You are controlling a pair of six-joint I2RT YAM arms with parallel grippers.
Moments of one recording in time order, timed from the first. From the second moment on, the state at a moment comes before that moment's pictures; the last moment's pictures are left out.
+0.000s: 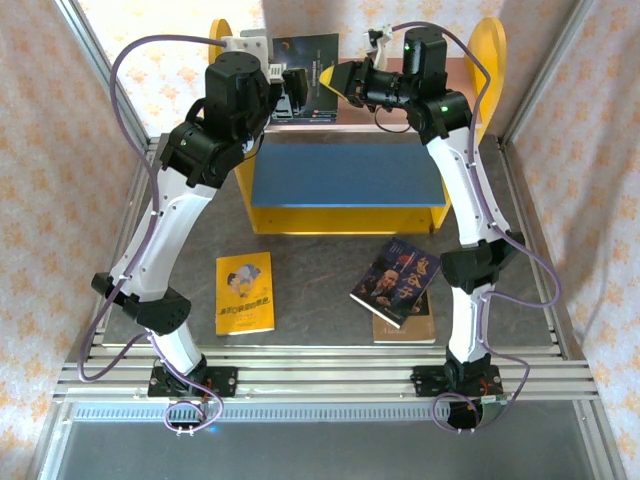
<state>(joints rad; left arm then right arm) -0.52 1.73 2.32 -0.79 -0.36 -0.28 0.37 2.04 2.54 -0.69 -0.78 0.79</state>
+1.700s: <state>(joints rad) -0.48 1.75 2.29 -0.85 -0.36 -0.28 0.34 2.00 2.51 -0.80 -0.69 0.62</state>
